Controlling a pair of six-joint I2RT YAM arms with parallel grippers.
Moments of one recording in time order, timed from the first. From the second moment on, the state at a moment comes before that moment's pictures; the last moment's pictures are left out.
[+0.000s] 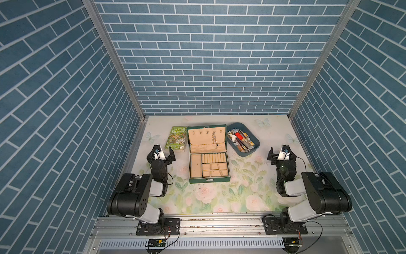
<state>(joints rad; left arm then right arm) -0.06 1.51 0.19 1.22 -0.27 -0.03 0.07 1.53 0.18 1.26 0.24 -0.07</state>
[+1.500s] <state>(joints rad) -0.03 1.51 0.20 1.21 -0.14 -0.03 0.07 1.53 0.18 1.26 0.24 -0.07</state>
